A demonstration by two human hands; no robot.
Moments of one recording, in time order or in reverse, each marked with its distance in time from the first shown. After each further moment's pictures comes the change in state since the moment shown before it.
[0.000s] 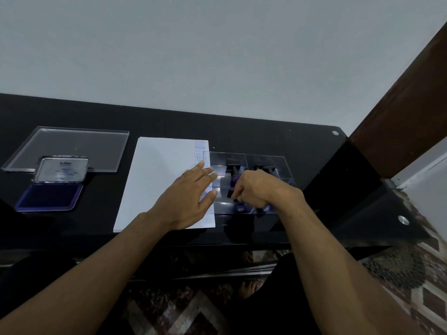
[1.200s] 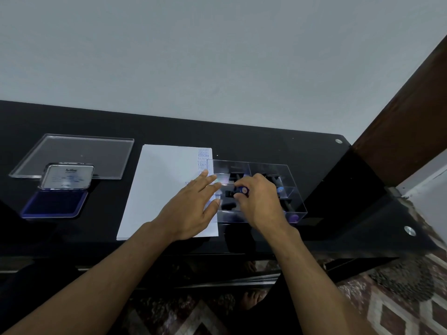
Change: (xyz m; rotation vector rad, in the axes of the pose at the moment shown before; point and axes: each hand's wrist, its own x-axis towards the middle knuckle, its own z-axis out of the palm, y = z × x) left_hand -0.002 -0.003 0.007 -0.012 0.030 0.012; right_hand -0.007 -0.009 0.038 0.350 0.631 0.050
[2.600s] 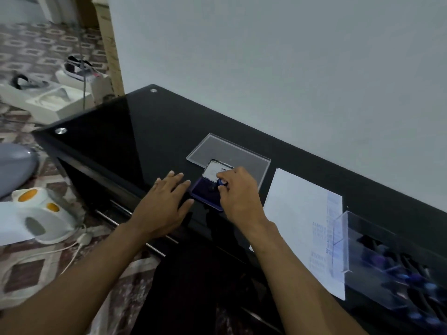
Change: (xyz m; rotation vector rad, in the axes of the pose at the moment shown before) left_hand -0.228 -0.194 -0.145 0.350 0.189 -0.636; right_hand 0.011 -0.298 0.127 0.158 -0.203 -0.575
